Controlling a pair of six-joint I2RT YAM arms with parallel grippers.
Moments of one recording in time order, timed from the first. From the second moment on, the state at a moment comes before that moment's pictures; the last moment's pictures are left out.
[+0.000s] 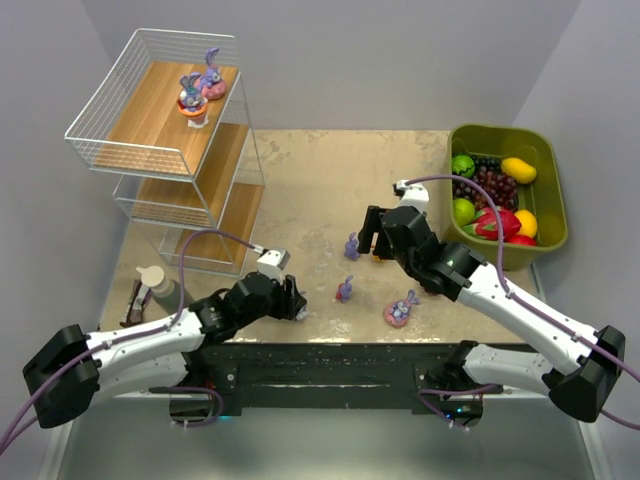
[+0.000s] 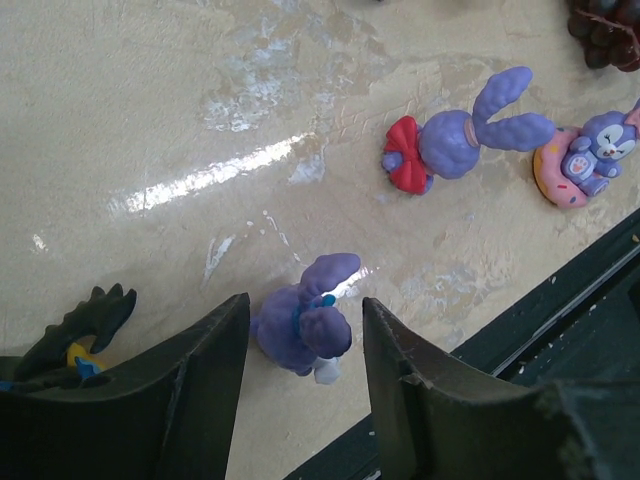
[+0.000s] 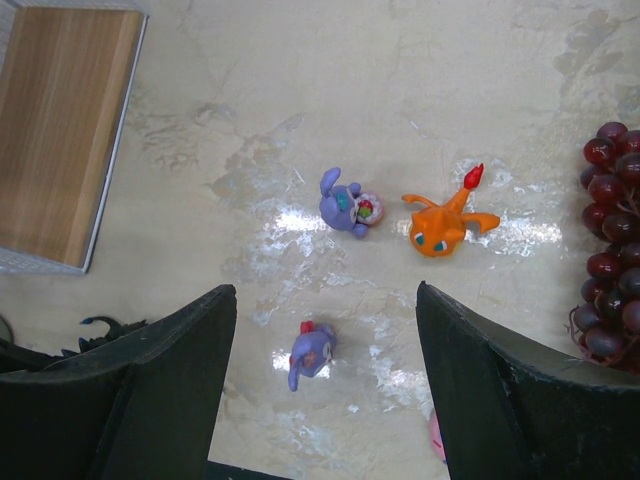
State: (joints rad) left arm -0.94 0.96 0.35 0.03 -0.17 -0.61; right arm 0.81 1.09 1.01 -0.54 0.48 0.66
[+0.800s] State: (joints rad) left arm -0.94 1.03 0.53 -0.10 -0.26 -0.56; right arm 0.80 1.05 0.99 -0.54 0.49 0.68
